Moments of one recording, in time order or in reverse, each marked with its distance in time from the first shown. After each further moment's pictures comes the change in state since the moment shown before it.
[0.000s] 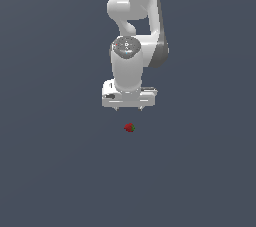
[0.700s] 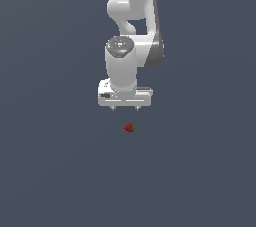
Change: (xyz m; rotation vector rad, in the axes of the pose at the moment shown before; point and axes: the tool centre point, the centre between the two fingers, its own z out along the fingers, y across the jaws) arm -0.002 0.014 0.000 0.009 0.005 0.030
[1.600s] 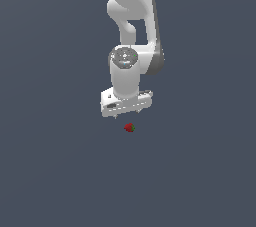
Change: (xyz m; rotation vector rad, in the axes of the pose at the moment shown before) arm 0.010 -0.005 0.027 -0.021 0.004 -0.268
